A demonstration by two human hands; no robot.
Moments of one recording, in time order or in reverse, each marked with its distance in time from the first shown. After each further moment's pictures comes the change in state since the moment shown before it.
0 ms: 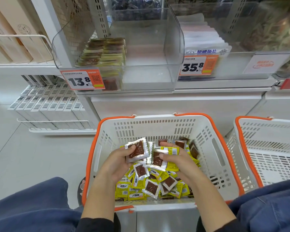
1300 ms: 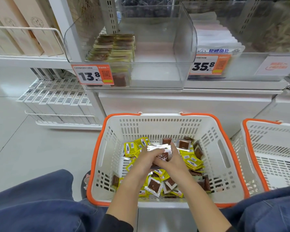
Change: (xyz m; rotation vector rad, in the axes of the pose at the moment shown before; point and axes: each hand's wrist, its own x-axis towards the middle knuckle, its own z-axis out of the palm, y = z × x) left_hand -0.001 -0.035 0.045 0.291 0.094 -0.065; right_hand 0.009 0.028 0.025 -0.259 0.082 -0.152
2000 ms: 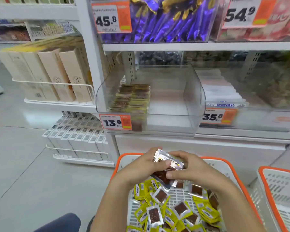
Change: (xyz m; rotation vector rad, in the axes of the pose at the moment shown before) left_hand -0.041 0.138 -0.031 0.464 -0.211 0.372; right_hand 0.012 -0.151 -0.029 -0.428 -0.300 -0.206
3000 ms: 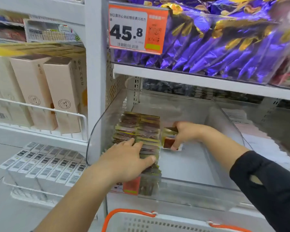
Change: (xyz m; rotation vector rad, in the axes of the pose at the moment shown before) left_hand 0.102 0.084 -0.142 1.066 0.191 -0.076; right_hand 0.272 -0.124 -0.106 -0.944 0.053 0.148
